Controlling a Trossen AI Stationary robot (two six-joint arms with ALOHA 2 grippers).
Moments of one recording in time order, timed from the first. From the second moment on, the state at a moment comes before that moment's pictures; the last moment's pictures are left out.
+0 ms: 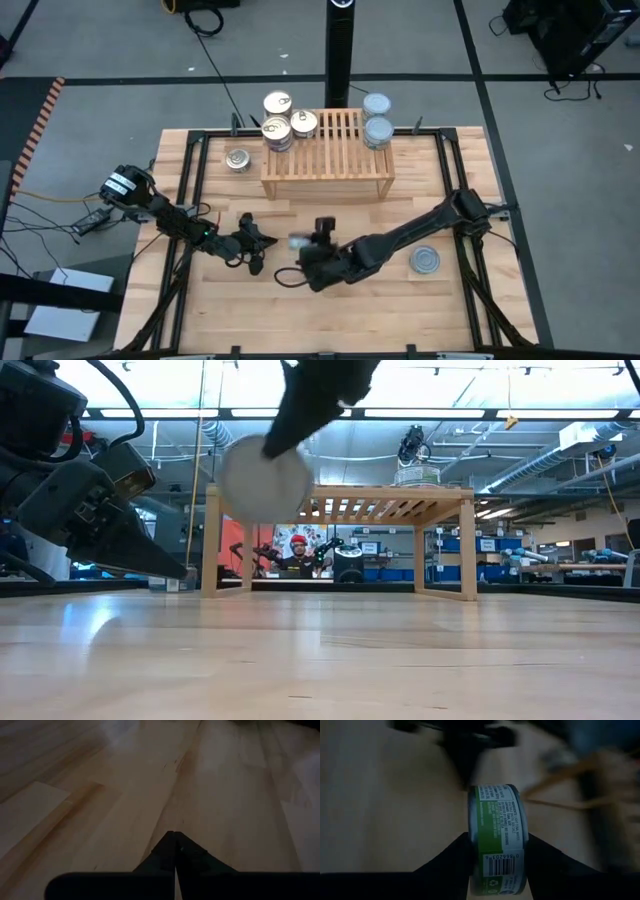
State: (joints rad) left arm -0.46 1.51 0.15 0.82 -0.59 -0.55; right arm 0.38 2.06 1.73 -0.67 0.68 0.08
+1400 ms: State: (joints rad) left arm -0.46 1.51 0.15 0.81 -0.59 -0.54; right arm -0.26 2.05 2.08 -1.26 0.90 -0.38
